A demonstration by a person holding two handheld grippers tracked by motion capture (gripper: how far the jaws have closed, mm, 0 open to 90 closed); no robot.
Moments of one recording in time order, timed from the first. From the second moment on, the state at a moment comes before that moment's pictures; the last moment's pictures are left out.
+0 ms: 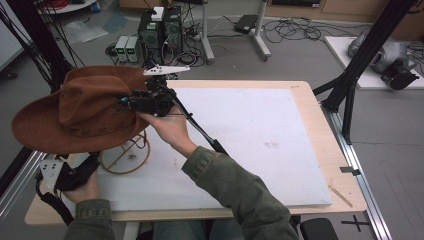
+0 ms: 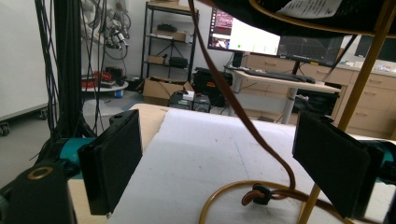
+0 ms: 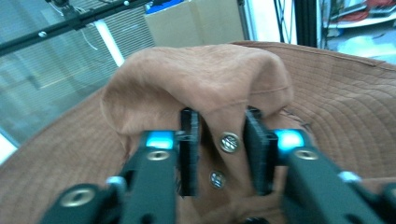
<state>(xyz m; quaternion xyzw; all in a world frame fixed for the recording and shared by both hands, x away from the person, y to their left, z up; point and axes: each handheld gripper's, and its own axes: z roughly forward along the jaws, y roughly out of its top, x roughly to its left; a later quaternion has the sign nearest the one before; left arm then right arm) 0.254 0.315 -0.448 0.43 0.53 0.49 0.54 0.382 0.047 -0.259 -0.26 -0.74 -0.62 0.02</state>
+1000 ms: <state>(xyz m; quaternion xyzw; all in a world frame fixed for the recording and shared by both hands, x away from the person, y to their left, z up) 0.252 0.313 -0.449 0.44 0.53 0.48 0.54 0.362 -0.086 -0.235 -0.30 -0.65 -0.69 -0.13</state>
